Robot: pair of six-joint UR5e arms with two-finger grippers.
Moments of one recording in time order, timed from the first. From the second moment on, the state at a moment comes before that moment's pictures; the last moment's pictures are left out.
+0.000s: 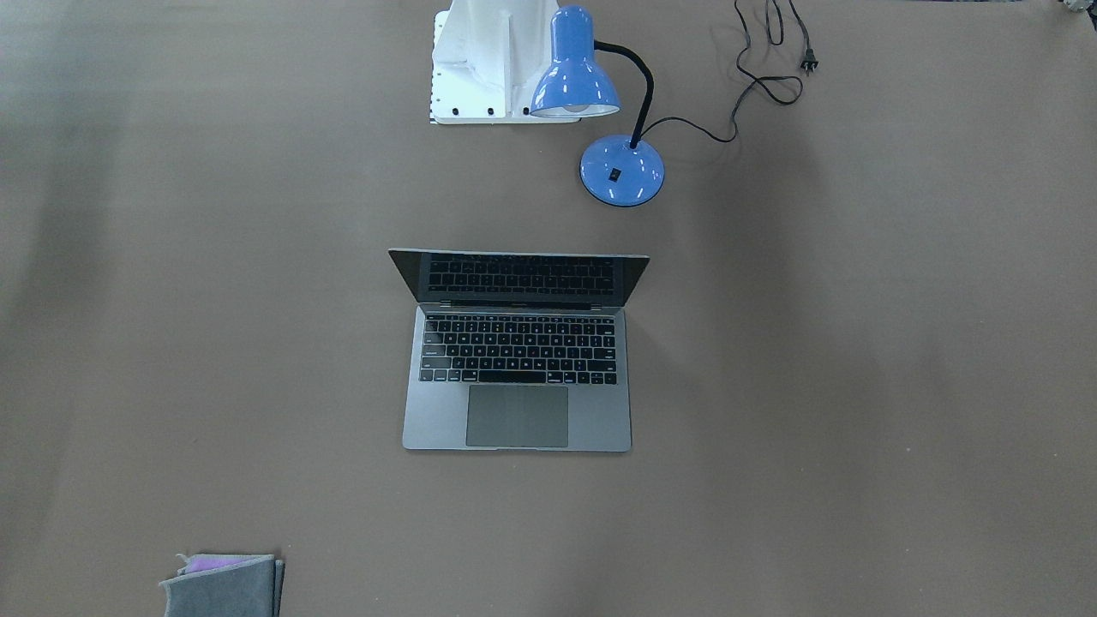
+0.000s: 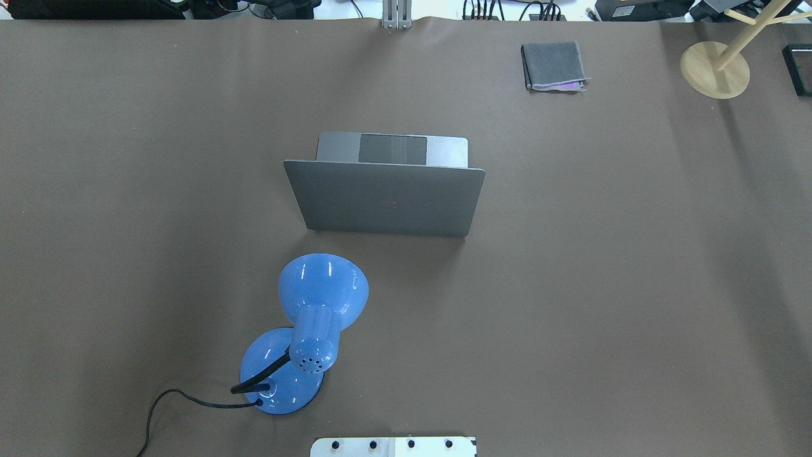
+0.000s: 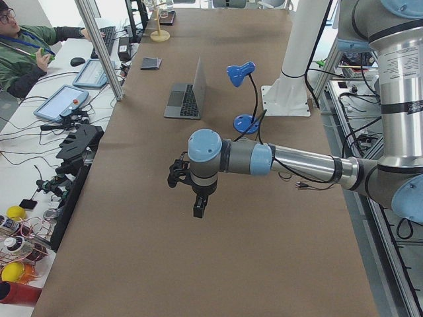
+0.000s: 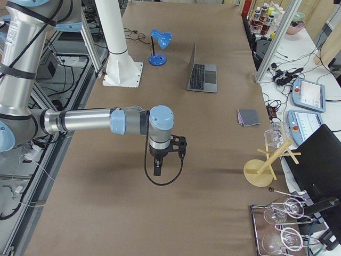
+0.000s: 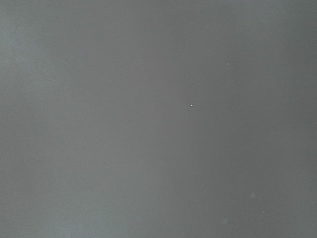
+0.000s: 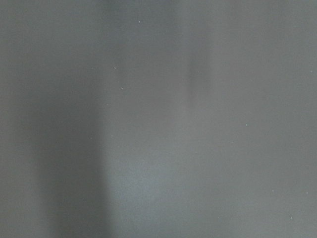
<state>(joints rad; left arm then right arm) -1.57 -1.39 -1.93 -1.48 -2.35 0.15 1.49 -1.90 2.00 -1.69 2.25 0.02</state>
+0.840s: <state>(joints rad) -1.57 -1.46 -1.92 -1.52 -2.36 0.14 1.49 -1.90 1.99 -1.37 2.26 0.03</state>
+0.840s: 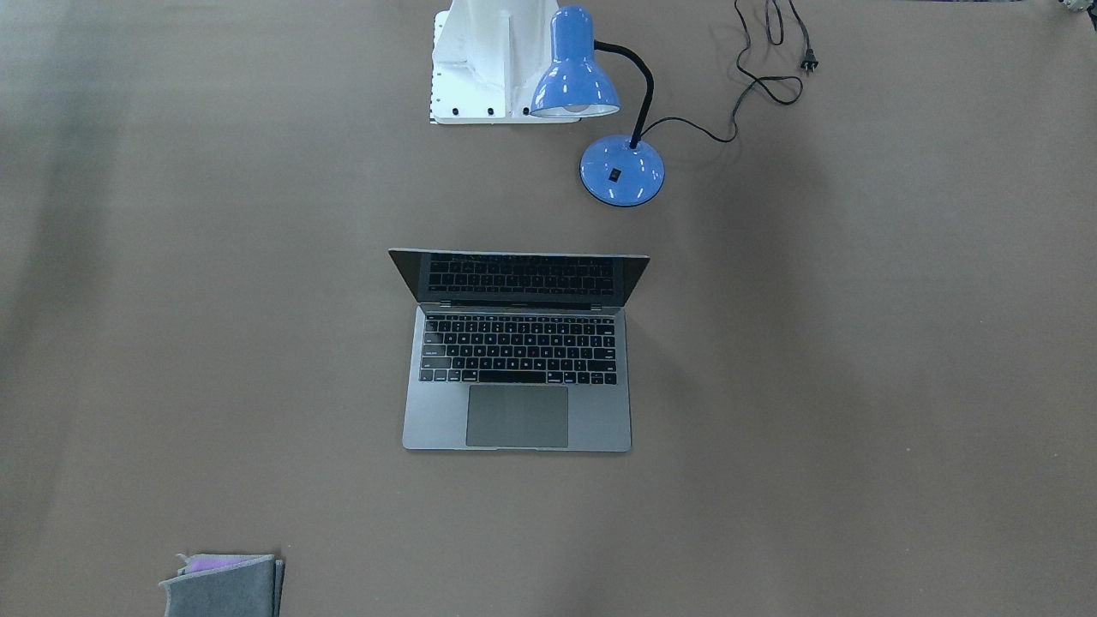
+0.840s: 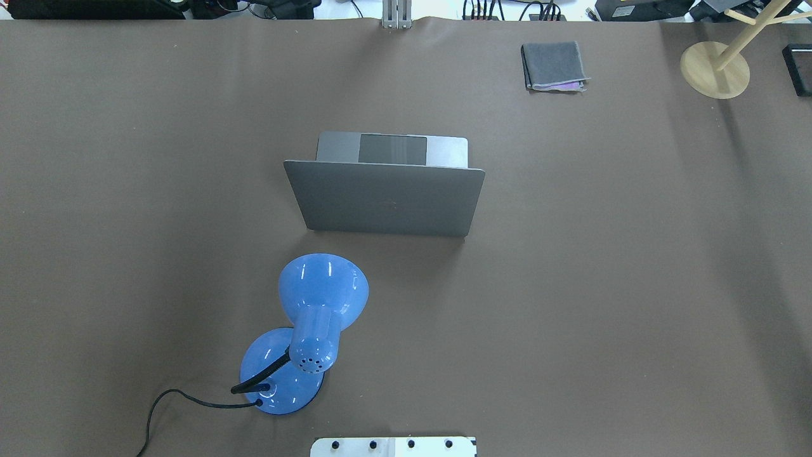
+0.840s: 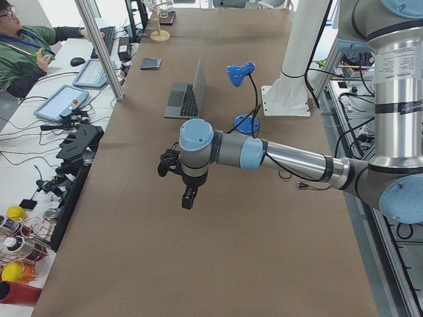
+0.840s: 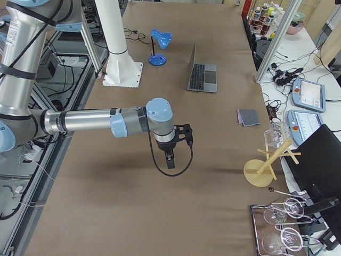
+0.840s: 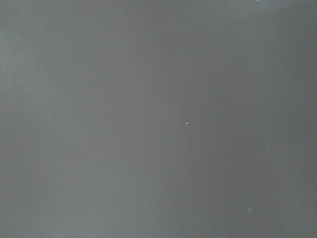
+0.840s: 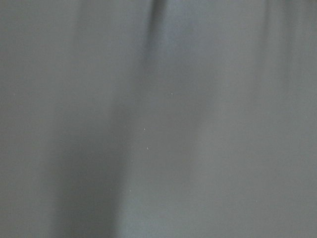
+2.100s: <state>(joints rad) -1.44 -1.53 -1.82 -2.07 -2.40 -0.05 1.37 -1.87 1.98 -1.06 2.48 0.35</state>
